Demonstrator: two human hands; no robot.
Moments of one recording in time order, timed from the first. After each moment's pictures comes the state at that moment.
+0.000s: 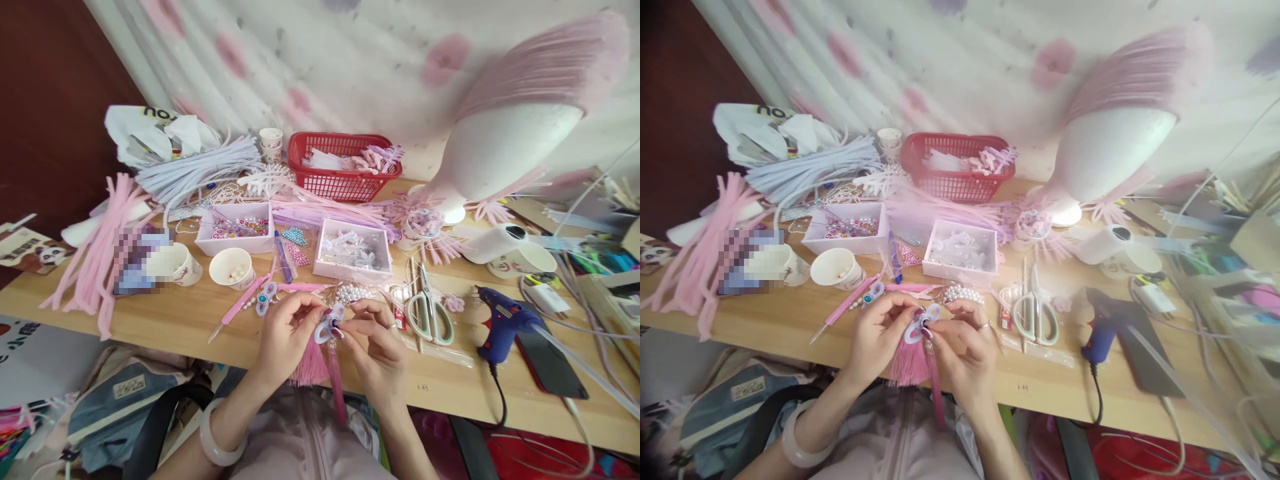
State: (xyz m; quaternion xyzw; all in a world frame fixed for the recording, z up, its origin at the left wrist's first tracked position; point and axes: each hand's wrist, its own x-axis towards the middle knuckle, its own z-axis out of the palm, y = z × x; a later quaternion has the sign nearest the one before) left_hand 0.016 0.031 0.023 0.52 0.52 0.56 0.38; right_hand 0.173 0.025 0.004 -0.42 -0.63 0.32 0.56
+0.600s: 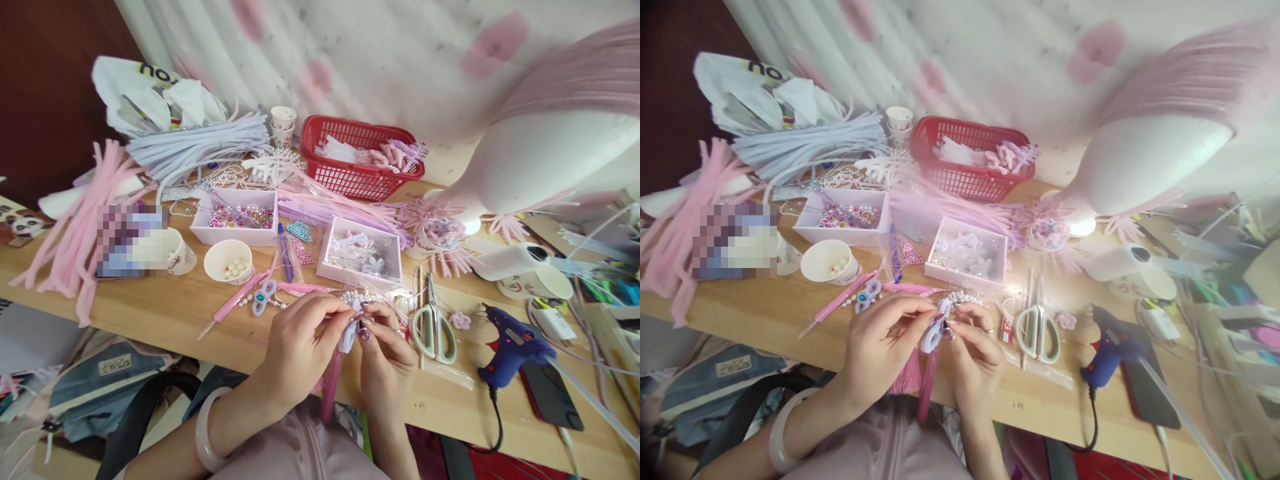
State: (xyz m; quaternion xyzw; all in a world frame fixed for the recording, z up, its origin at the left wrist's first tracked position) left_hand 0.032 0.039 0.048 0.62 0.52 0.55 0.22; right_hand 0.170 0.036 -0.007 -0.42 -0.52 0.41 0.62
